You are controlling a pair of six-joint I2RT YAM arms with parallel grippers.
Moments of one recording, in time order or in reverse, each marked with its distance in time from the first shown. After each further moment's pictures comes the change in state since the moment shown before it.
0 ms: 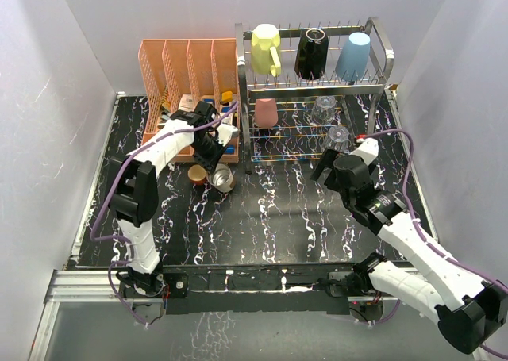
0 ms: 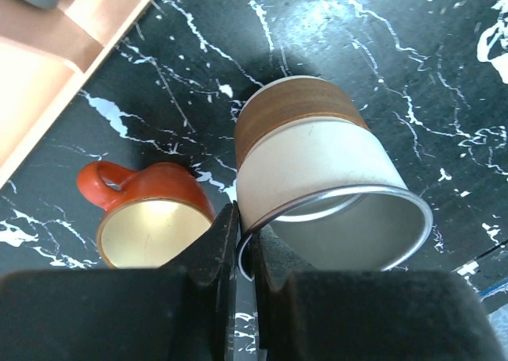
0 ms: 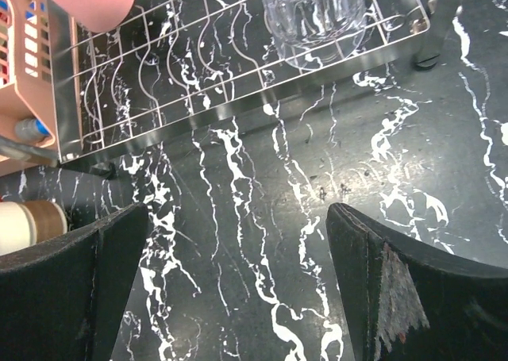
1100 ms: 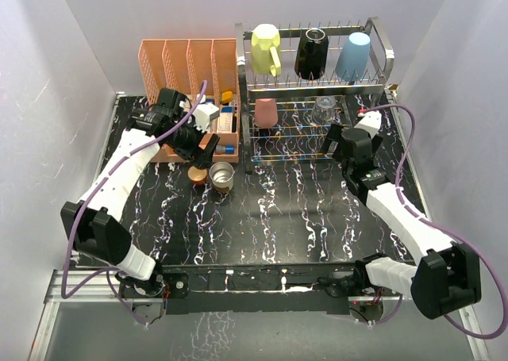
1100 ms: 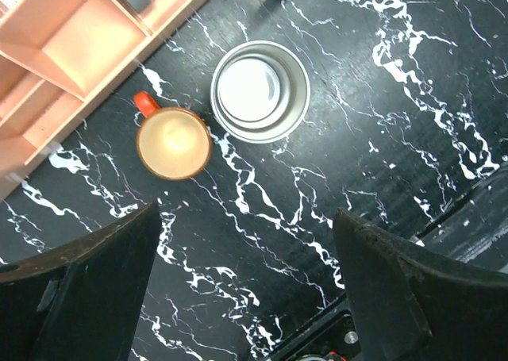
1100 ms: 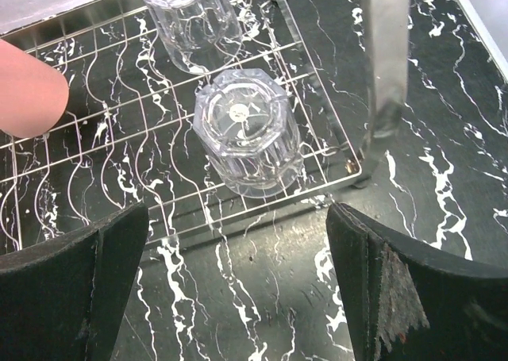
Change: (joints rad) left arm 0.058 -0.360 0.006 -0.080 0.050 -0.040; right arm -0.257 0.265 0.055 0.337 -0.024 -0.285
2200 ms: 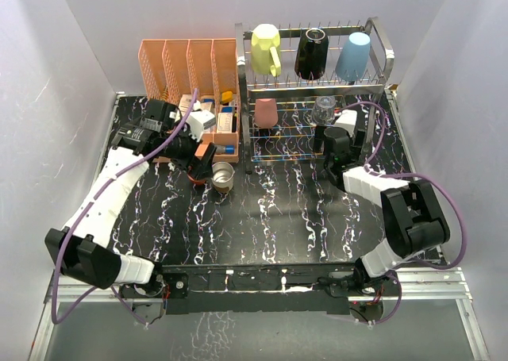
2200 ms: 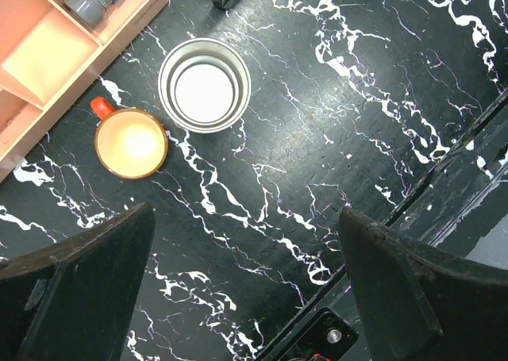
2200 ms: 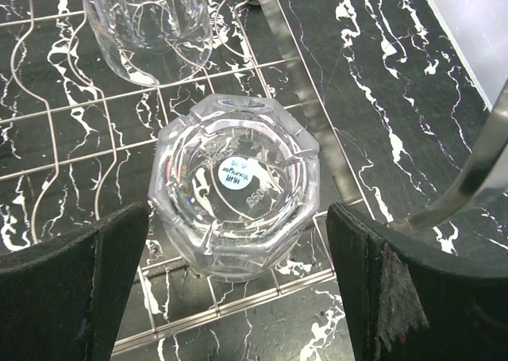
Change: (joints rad) left arm 0.002 -0.172 -0.124 0.031 0.117 0.001; right arm -0.005 0.419 -0.024 0.461 0.097 -0.225
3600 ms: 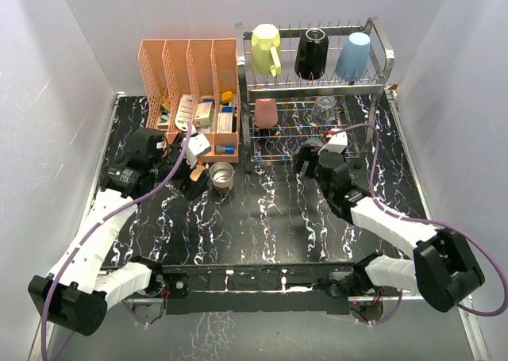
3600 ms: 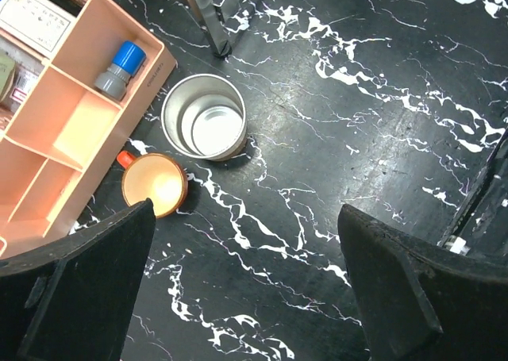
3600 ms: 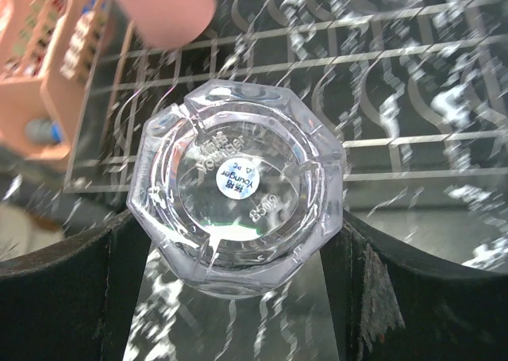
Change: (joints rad) left arm 0.000 -0.309 -0.350 0.284 0.081 0.182; right arm 0.208 -0.345 -0.196 -0.031 -0.187 0.179
